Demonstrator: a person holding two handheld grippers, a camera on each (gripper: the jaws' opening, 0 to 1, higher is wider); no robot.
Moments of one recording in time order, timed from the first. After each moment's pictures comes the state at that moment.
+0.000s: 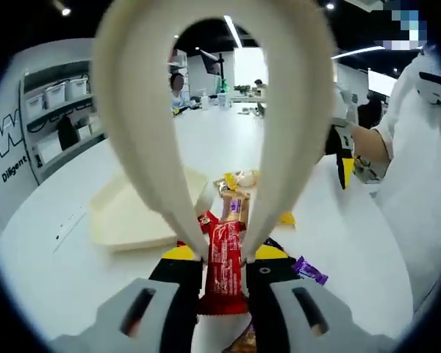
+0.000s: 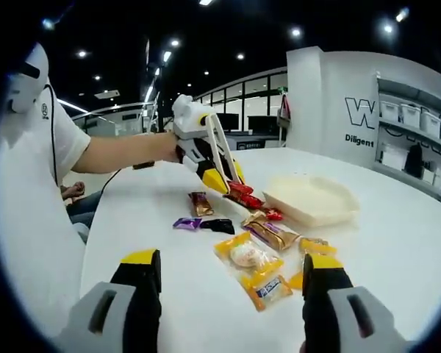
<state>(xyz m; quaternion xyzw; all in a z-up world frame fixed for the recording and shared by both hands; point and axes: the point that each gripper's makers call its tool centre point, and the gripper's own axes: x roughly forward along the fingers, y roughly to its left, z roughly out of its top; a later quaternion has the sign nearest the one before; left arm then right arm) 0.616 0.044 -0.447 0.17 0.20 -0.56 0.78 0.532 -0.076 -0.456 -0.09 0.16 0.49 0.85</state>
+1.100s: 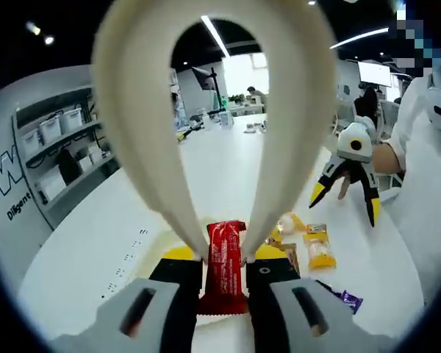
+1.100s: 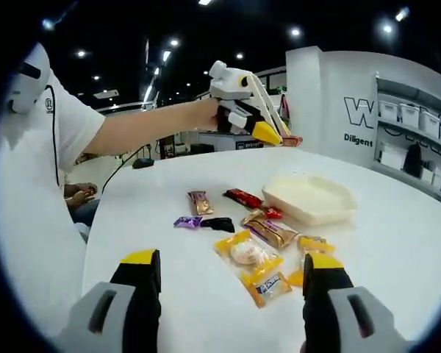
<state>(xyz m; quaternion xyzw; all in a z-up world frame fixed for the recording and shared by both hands) 0.702 0.005 -0.369 0.21 0.13 -0.57 0.78 0.531 -0.079 -0.456 -0.09 0.16 0.48 0.86</state>
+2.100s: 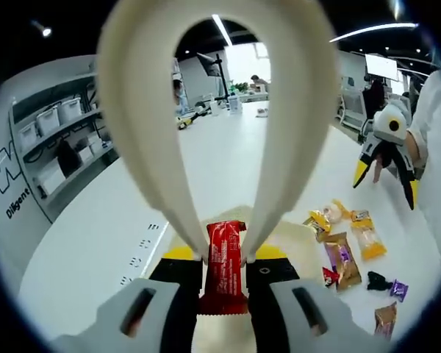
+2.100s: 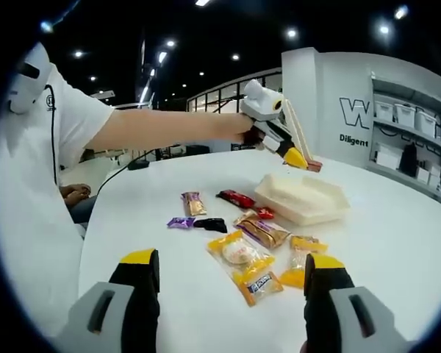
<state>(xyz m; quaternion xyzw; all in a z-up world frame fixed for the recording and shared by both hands) 0.772 -0.019 -0.419 0.23 0.16 -0.56 0.78 0.537 -0.086 -0.453 -0.09 0.16 0.47 0.86</state>
